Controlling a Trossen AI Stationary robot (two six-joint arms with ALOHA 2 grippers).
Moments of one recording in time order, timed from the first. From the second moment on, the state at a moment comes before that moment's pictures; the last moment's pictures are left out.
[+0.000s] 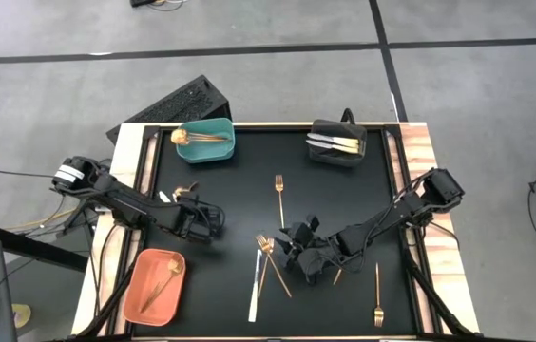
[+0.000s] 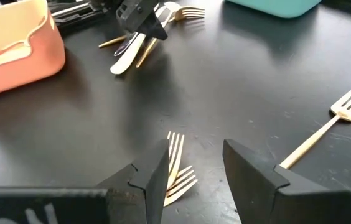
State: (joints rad) left arm -0.27 1.45 0.63 -0.75 -0.56 -1.81; right arm 0.44 1.77 0.98 0.10 0.78 0.71
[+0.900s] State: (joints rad) left arm -0.29 1.45 0.70 -0.80 -0.53 -1.48; right arm 0.42 1.77 0.98 0.08 0.76 0.74
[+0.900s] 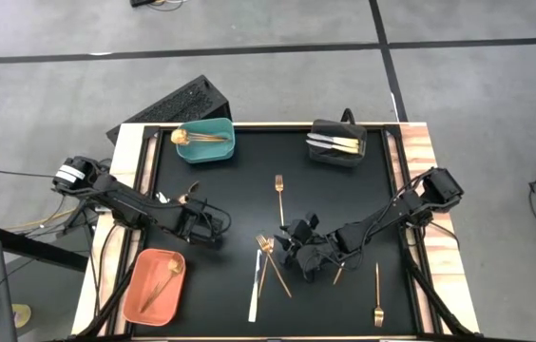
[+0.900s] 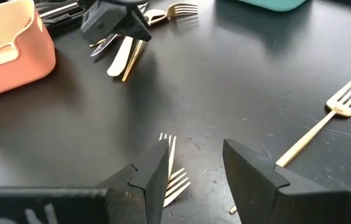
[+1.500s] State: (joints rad) left arm -0.27 1.45 0.74 -0.93 -0.40 -0.26; right arm 0.41 1.77 0.98 0.09 0.75 0.74
